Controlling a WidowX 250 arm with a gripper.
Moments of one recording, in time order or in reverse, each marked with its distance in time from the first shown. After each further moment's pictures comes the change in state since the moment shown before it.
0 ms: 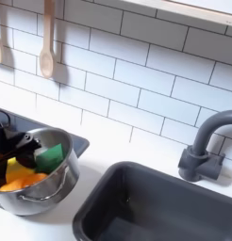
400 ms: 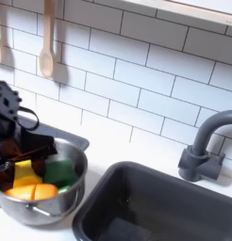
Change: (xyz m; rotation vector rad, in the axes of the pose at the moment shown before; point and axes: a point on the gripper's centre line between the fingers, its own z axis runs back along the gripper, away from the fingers) arm -0.007 -0.013 0.002 0.202 0.081 -0.053
